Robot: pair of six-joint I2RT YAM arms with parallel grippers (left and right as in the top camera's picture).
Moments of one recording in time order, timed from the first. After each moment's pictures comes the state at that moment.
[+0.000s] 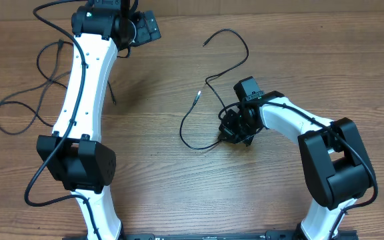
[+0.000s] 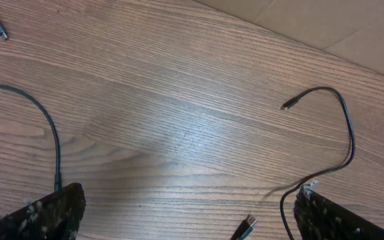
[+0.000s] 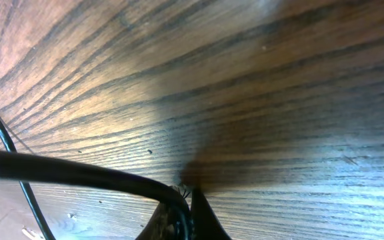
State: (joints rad) left arm -0.14 2.06 2.18 -1.10 -0.01 -0.47; right arm 0.38 1.94 1.13 -0.64 -0.46 0.91
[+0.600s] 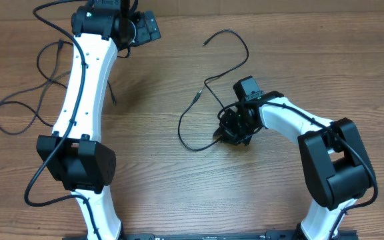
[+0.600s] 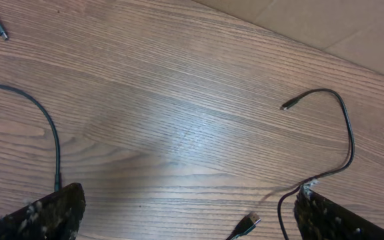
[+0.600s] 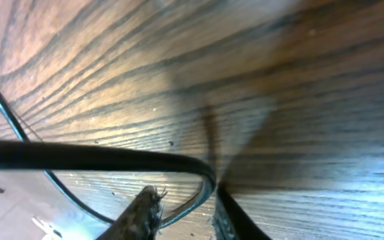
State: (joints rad) left arm -0.14 2.06 2.18 -1.10 -0.01 -0.47; right arm 0.38 1.94 1.14 -0.63 -0.50 0.91
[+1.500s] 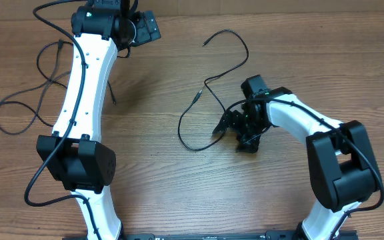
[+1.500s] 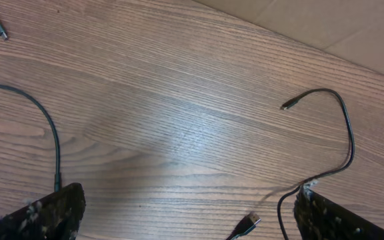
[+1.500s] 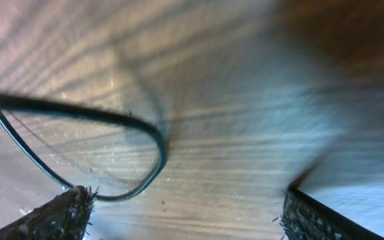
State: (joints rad) left arm -0.14 2.06 2.18 -1.10 -0.01 -0.47; right arm 0.32 1.91 1.16 -0.77 -0.51 0.80
